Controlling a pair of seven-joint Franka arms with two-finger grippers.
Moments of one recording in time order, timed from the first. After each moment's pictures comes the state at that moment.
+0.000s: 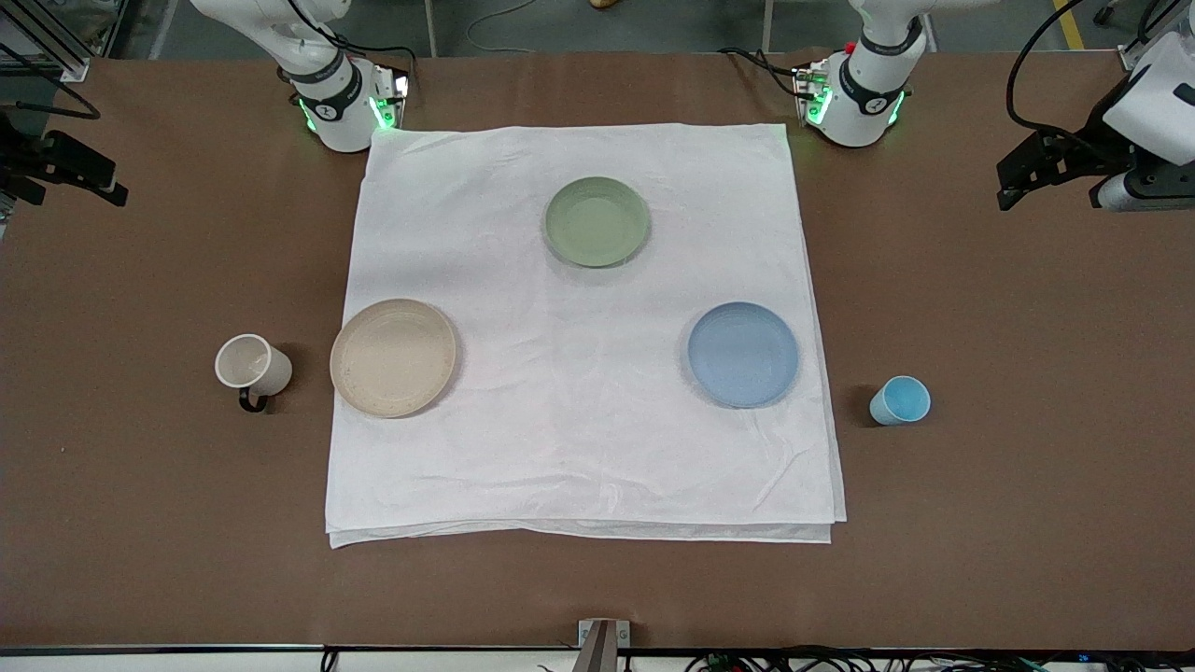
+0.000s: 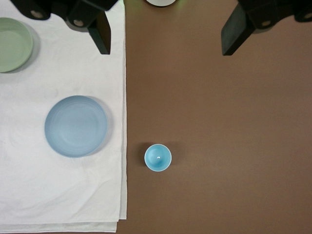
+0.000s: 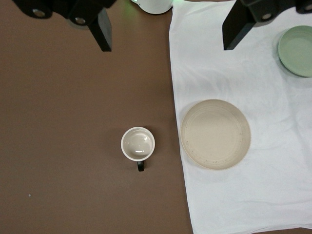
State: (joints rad) left arm 0.00 -0.07 -0.13 -1.55 0.04 1.47 -0.11; right arm -0.02 -0.10 -0.05 -1.60 0.01 1.42 -0.03
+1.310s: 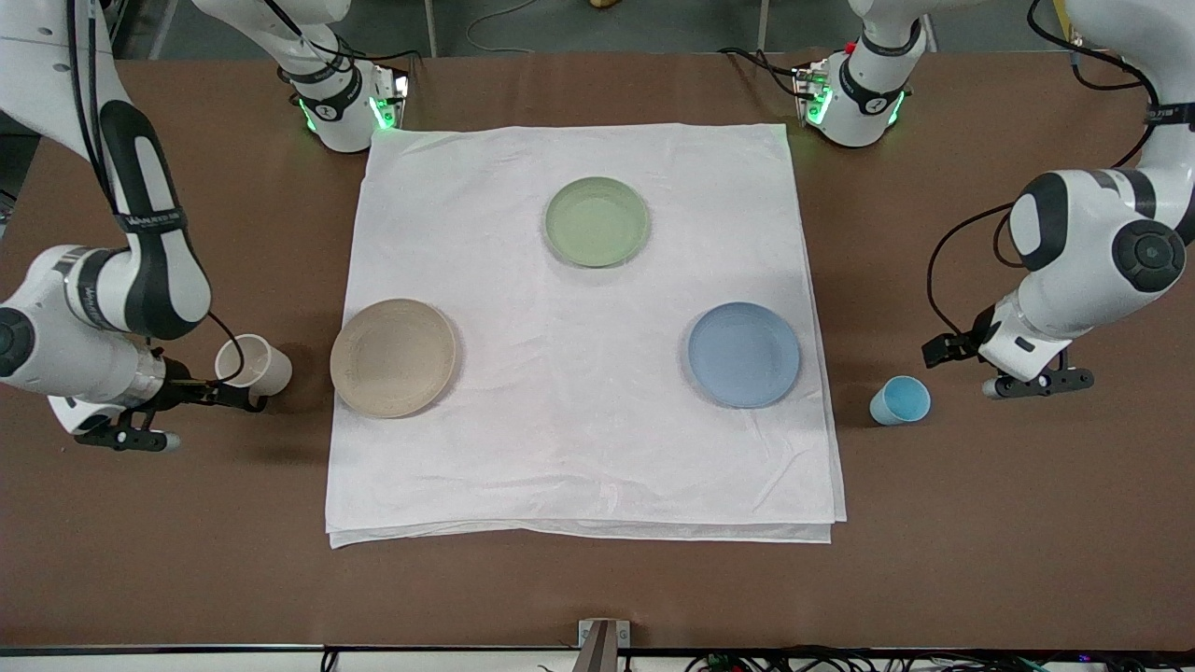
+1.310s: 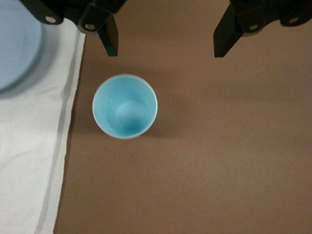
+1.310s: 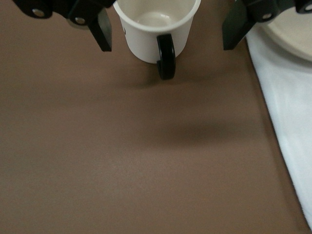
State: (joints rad) left arm 0.14 0.26 -0.13 -2.03 0.04 2.31 -0.11; right arm -0.07 0.48 -0.06 -1.82 0.01 2.25 -0.03
